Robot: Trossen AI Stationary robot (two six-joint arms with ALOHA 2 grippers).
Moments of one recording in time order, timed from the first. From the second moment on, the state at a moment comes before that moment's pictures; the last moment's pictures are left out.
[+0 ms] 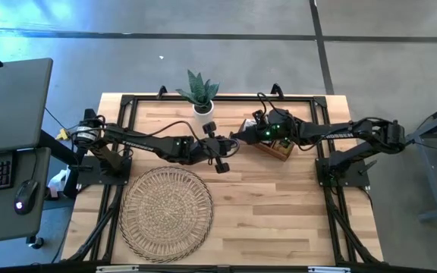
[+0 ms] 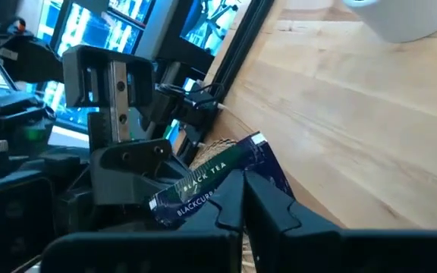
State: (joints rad) left arm -0.06 1.67 1.20 -0.05 -0.56 0.11; right arm -0.28 1.37 0.71 0.37 -0.22 1.02
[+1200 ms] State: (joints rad) left arm -0.12 1.67 1.20 -0.13 -0.88 0.37; right arm -0.25 1.37 0.70 0.44 -0.14 1.33
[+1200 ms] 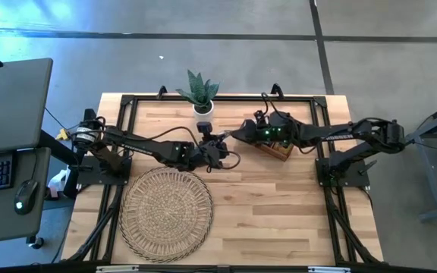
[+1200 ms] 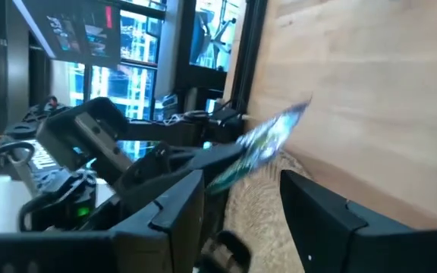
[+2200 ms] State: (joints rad) left arm -0.12 1.71 1.20 -0.10 -0.92 0.45; right arm -0.23 1.44 0.70 0.61 -0.07 1.46
